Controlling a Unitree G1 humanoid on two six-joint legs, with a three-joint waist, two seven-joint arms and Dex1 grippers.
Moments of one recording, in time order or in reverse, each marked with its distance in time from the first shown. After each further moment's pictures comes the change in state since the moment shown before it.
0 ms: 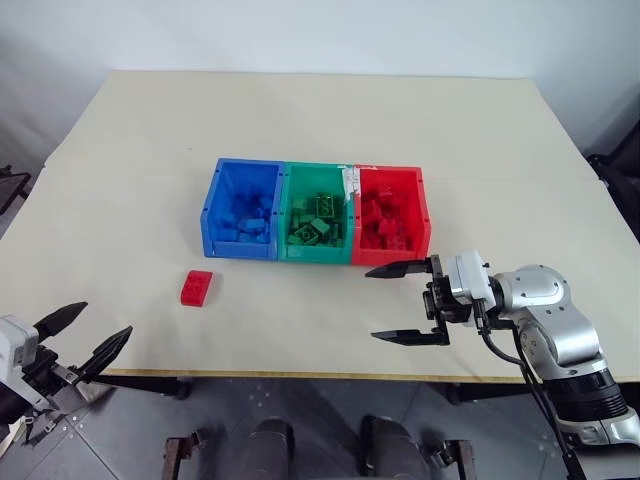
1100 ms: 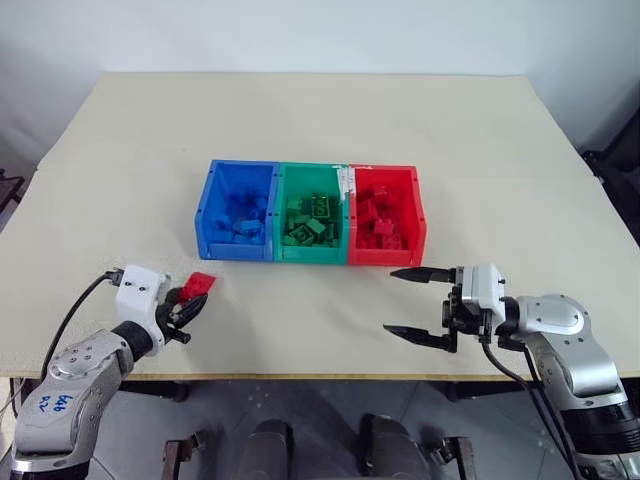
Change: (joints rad) left arm -0.264 -0.006 -0.420 -0.187 0.098 0.423 0.408; right arm 0.184 -0.011 -0.086 -0.045 -0.033 -0.035 -0.175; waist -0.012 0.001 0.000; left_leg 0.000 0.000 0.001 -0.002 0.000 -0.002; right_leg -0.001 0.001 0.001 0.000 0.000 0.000
